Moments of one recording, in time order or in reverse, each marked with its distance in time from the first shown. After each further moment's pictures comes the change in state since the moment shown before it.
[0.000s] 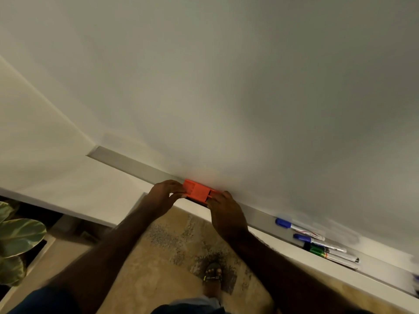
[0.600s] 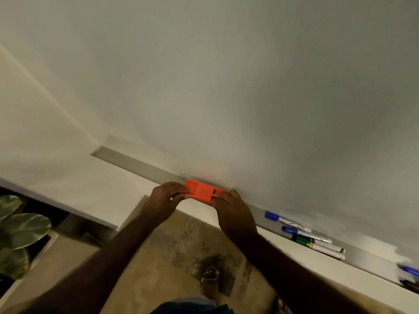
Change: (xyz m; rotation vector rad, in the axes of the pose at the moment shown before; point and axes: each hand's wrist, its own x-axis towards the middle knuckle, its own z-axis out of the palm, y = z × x) left_hand -0.034 0.072 0.000 -0.081 0.148 -0.023; right_hand -0.046 0.010 -0.066 0.054 0.124 -0.112
